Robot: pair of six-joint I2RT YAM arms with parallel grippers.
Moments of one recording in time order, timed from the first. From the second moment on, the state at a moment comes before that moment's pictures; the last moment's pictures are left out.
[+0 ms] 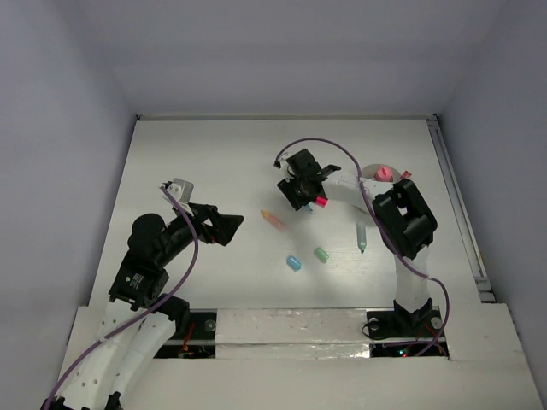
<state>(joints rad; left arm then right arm) -0.36 0.48 0.62 -0.27 0.32 -0.41 0.64 2.02 1.43 -0.39 0.02 -0.09</state>
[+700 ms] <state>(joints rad) -0.35 0.49 0.62 -0.27 0.34 -0.41 0.63 1.97 1.35 -0.35 -0.05 -0.09</state>
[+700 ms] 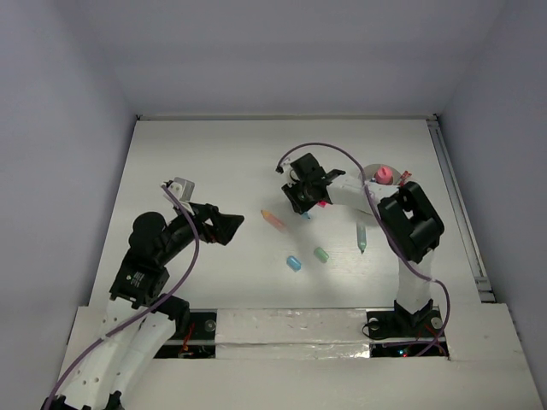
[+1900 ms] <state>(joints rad) -0.34 0.69 0.59 -0.24 0.36 -0.54 1.11 1.56 1.21 -0.21 -0.05 -0.02</state>
